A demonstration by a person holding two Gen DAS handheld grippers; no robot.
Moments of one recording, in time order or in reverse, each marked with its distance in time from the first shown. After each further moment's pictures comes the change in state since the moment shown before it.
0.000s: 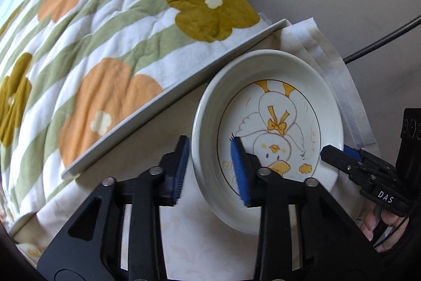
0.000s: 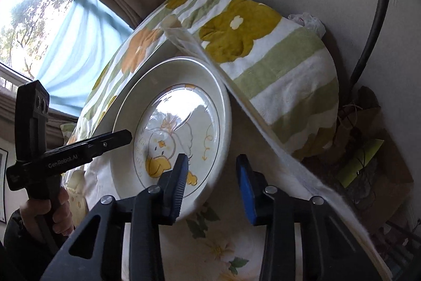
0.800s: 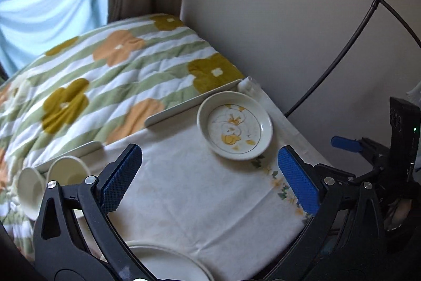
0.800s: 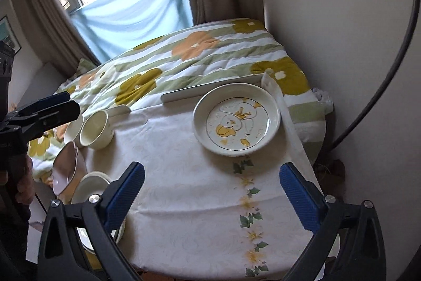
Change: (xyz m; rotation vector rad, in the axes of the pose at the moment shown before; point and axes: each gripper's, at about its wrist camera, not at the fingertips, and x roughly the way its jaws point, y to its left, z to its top) left arm -0.220 -0.043 -0.129 -0.042 -0.405 0.054; right arm -0.142 0.094 -0.064 -0.453 -0.089 -0.051
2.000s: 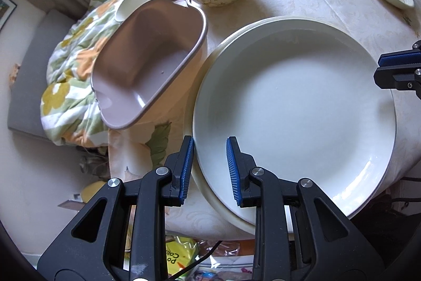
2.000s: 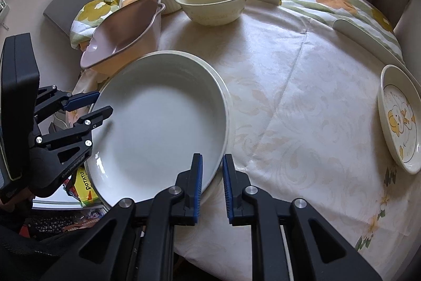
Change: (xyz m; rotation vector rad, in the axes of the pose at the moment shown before) left arm -0.017 0.098 -0.262 -0.200 0.357 0.701; right arm 0.125 0.193 -0.109 -0.636 0.416 0.264
